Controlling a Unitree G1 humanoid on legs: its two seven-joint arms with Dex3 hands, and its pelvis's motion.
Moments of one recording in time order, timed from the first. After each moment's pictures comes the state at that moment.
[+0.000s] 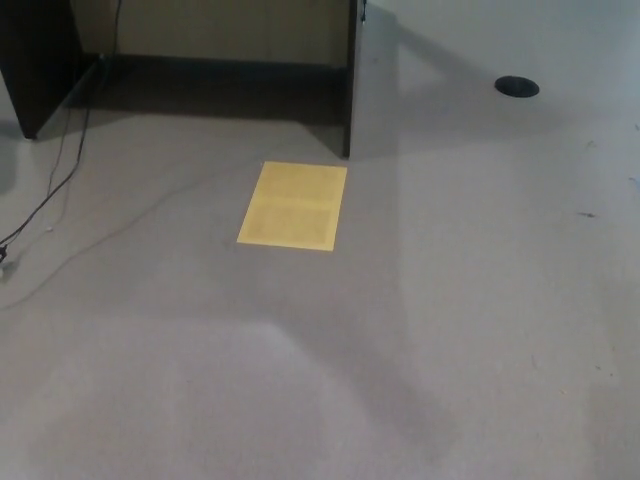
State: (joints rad) left_arm 0.24 0.63 0.05 0.96 0.34 -0.53 0.14; right_arm -0.24 -0.36 0.13 1.29 -0.31 -0.34 -0.13
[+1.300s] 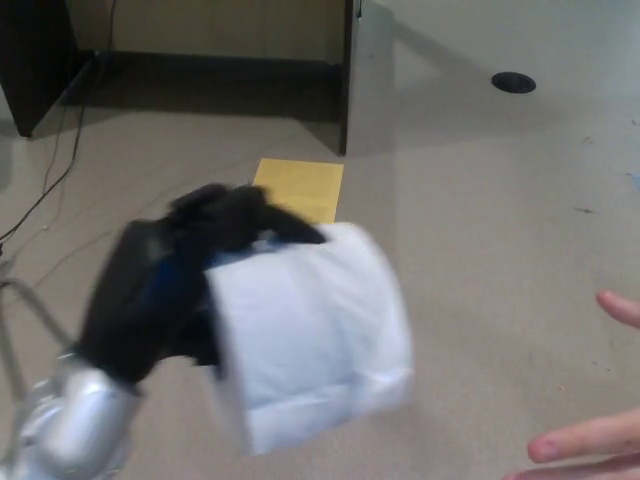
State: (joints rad) left_arm -0.28 0.37 -0.17 -0.22 0.35 -0.42 0.04; right_arm -0.12 -0.37 0.14 1.28 -0.31 -0.36 -0.12
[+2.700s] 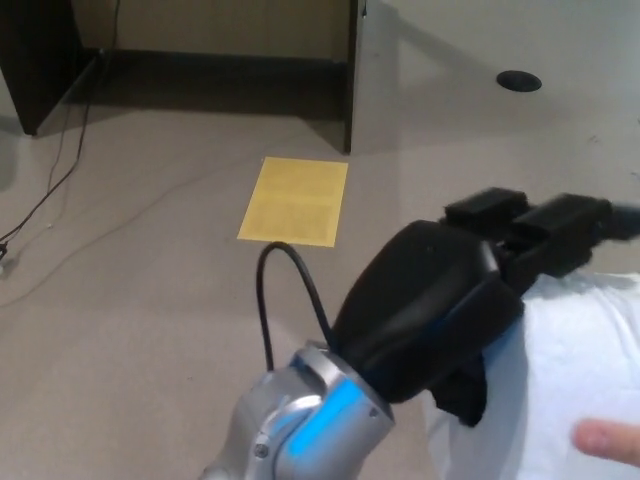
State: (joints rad) left_arm -0.41 0.08 -0.53 -0.48 0.66 0.08 -0.23; right_arm -0.16 -0.36 0.18 1.29 -0.32 -0.34 -0.11
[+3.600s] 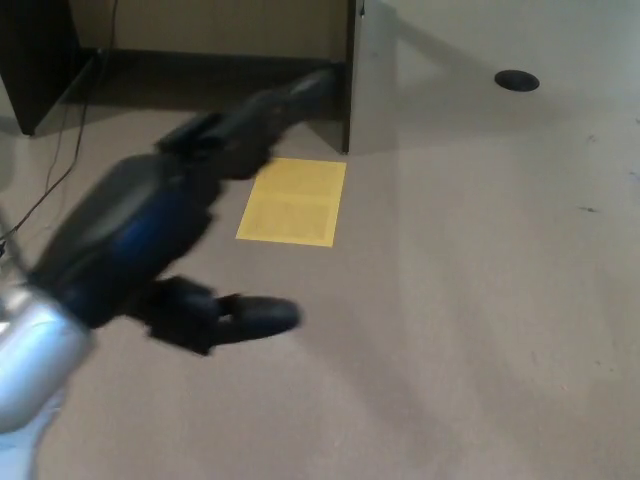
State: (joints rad) left_arm -0.27 0.46 0.07 -0.56 0.26 0.05 -0.45; right_arm -0.18 -0.37 0.18 1.28 -0.32 -0.33 -0.11
